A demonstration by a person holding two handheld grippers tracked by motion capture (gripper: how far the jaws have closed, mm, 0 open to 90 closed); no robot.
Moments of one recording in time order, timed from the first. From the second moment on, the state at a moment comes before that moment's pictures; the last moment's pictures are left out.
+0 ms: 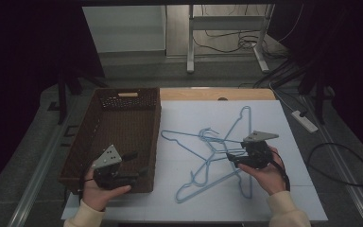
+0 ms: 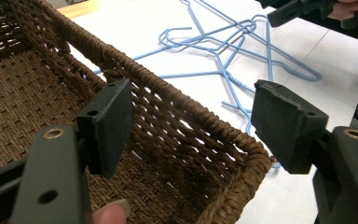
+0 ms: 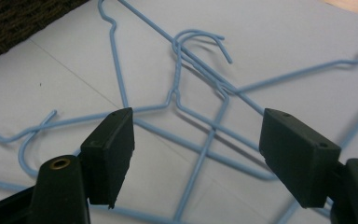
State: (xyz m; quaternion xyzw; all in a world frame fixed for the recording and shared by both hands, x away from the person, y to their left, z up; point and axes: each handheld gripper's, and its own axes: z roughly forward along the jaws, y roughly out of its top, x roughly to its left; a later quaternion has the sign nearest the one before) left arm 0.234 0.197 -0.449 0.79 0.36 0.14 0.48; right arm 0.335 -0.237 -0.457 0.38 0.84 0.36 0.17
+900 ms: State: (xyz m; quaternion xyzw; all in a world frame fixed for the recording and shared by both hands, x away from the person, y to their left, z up) left arm 0.233 0.199 -0.448 0.79 0.35 0.14 0.49; right arm 0.399 -0.161 -0.488 0.36 0.88 0.27 0.14
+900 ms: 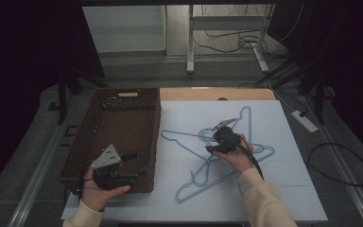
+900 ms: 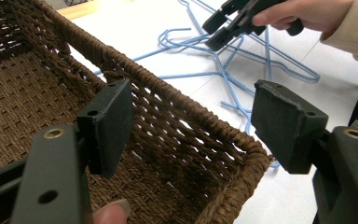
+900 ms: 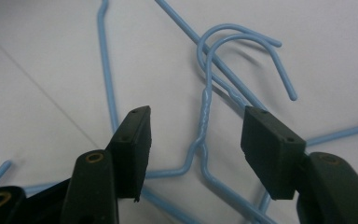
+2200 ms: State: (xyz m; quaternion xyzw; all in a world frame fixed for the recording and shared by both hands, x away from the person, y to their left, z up) left arm 0.233 0.197 -0.448 0.79 0.35 0.14 0.49; right arm 0.388 -0.158 -0.479 0.39 0.86 0.28 0.15
